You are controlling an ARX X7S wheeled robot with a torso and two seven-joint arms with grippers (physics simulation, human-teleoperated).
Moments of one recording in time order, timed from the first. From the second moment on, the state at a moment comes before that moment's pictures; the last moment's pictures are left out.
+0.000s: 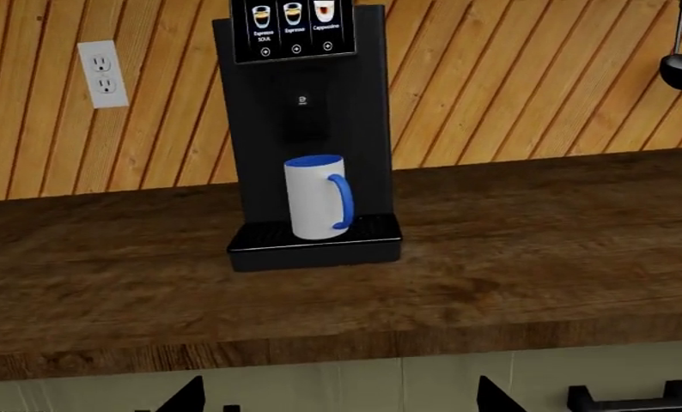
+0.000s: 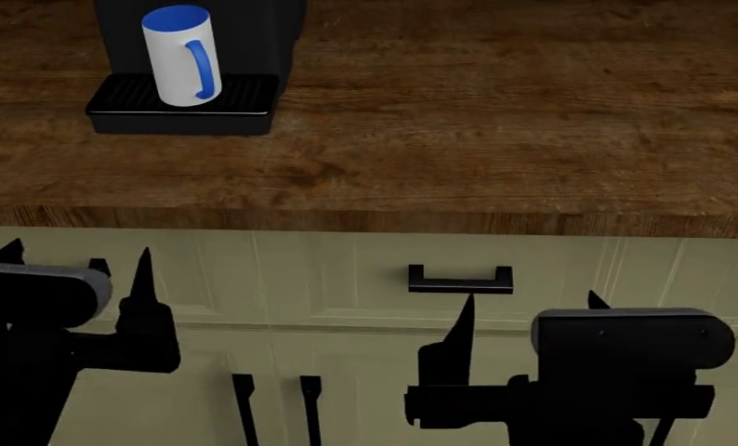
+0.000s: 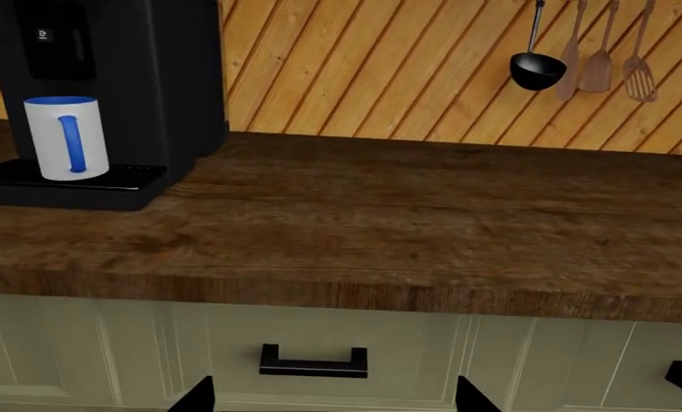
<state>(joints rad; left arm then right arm) -0.41 -0.14 0.14 0.54 -0.16 -0.89 -0.21 0.33 0.17 -0.02 -0.64 0.20 1.00 0.13</state>
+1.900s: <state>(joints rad) -0.27 -0.14 -0.21 0.48 -0.01 0.09 -0.71 0.45 0.24 -0.01 -0.66 0.22 1.10 0.20</state>
